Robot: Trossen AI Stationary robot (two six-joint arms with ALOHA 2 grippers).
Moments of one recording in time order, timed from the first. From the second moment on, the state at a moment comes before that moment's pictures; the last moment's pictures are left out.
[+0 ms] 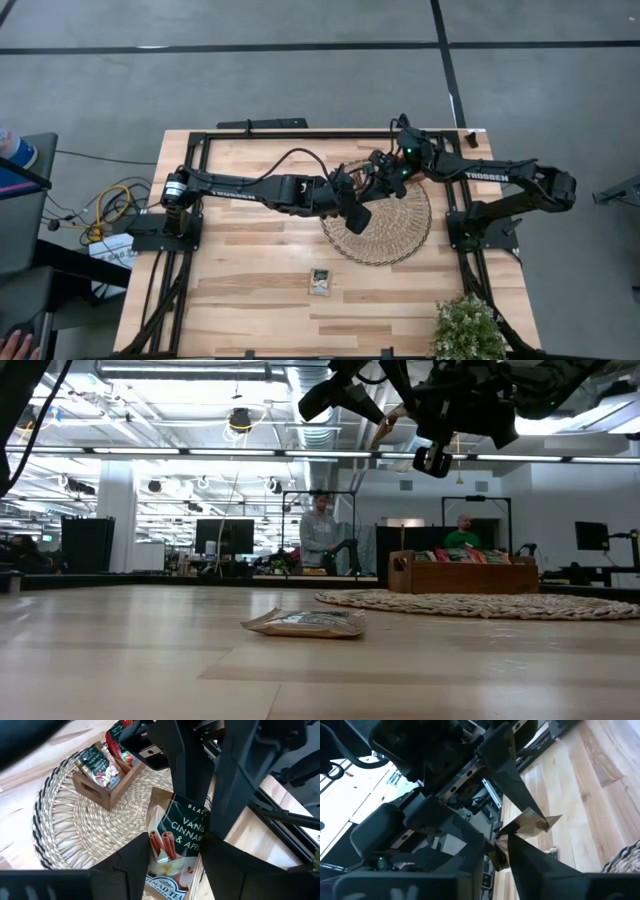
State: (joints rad) left arm -0.08 1.96 1.89 -0.68 -0.38 -0.83; right arm -0.45 1.26 0.71 0.26 -1.04 0.72
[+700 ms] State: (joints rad) left arm -0.08 1.96 1.89 -0.63 -0.33 -0.89; right arm -0.54 1.26 0.71 0.20 -1.06 0.67
